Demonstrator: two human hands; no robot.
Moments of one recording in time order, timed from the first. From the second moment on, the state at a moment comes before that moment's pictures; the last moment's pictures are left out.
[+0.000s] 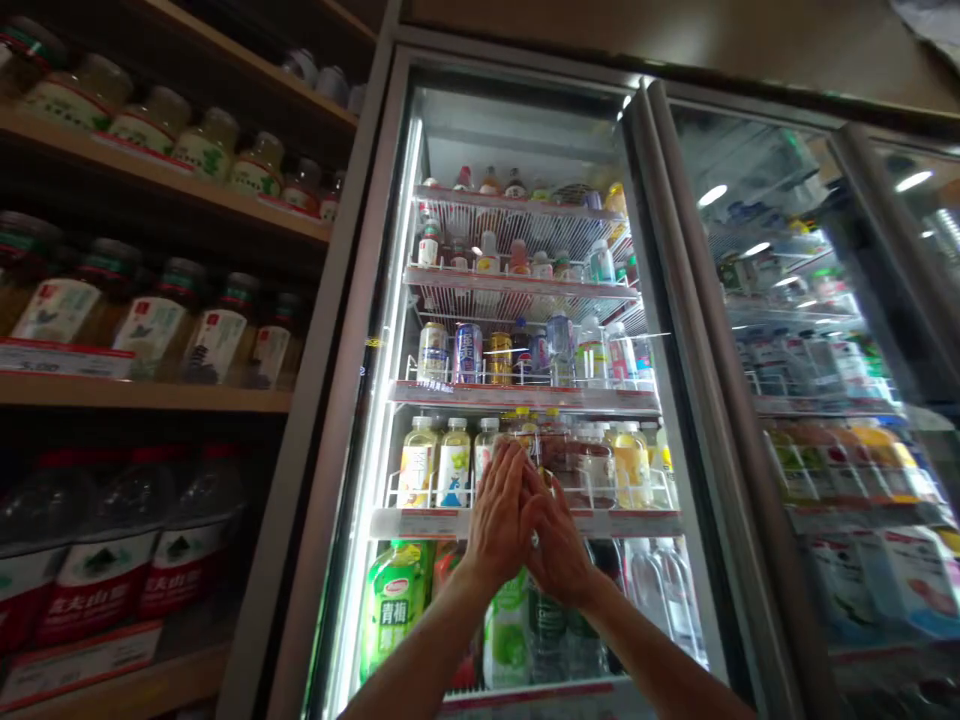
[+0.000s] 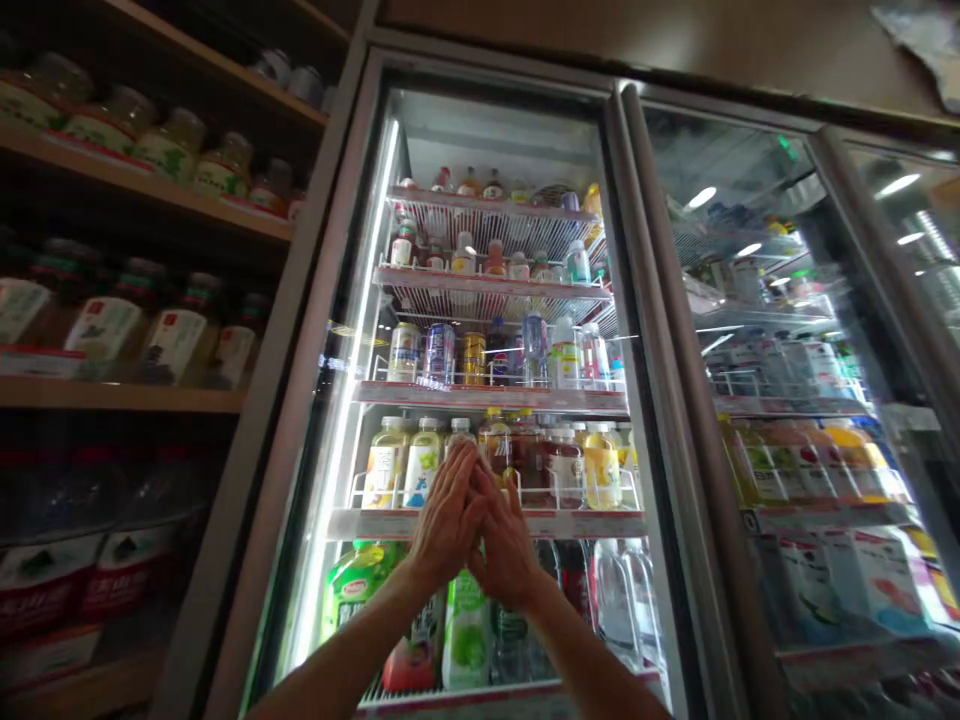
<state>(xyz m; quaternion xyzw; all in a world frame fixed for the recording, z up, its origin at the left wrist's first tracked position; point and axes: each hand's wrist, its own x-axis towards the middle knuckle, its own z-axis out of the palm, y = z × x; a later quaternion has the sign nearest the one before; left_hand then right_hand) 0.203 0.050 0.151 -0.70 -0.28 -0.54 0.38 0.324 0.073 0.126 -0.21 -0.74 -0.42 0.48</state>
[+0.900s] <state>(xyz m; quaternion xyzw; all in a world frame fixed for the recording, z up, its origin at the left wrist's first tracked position) 0.098 0.038 0.187 -0.82 -0.11 -0.12 0.55 0.369 0.098 0.114 -0.32 -0.62 -0.48 0.54</state>
